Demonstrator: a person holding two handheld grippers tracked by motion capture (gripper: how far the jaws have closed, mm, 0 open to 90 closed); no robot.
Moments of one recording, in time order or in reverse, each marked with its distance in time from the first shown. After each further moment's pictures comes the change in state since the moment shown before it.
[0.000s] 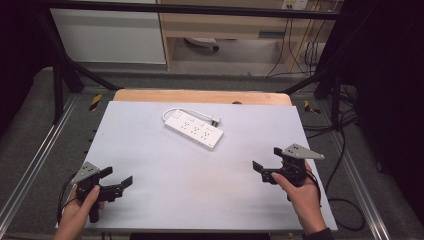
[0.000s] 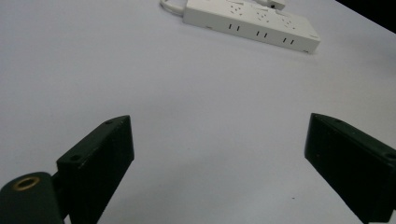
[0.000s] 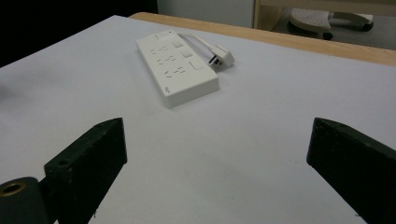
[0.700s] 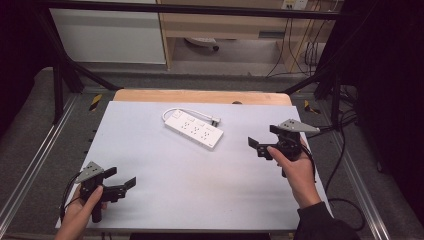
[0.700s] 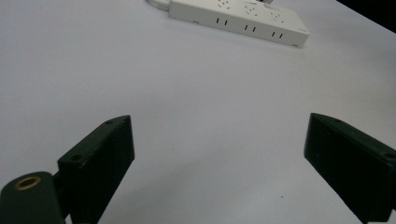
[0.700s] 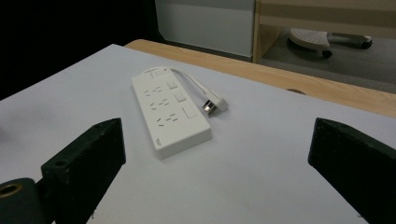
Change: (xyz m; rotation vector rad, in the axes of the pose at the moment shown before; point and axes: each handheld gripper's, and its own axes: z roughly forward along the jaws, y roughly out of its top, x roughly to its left) left arm -0.004 -0.001 0.004 0.020 -0.013 0.021; right arm -0.013 0.056 0.026 -0.042 0.008 -0.002
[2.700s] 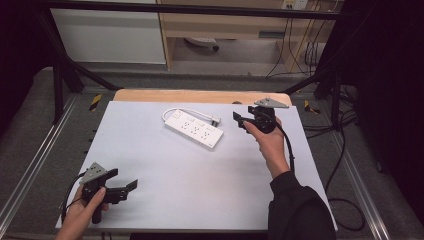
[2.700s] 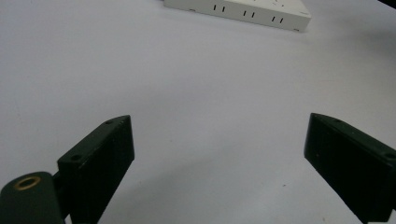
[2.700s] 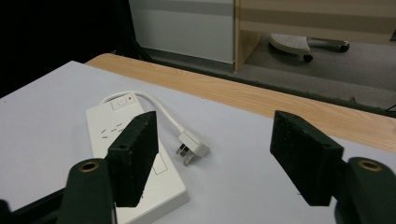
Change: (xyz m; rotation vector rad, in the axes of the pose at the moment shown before) left arm -0.004 -0.002 0.003 0.036 0.003 0.043; right arm -0.013 0.027 0.096 -0.019 -0.086 0.020
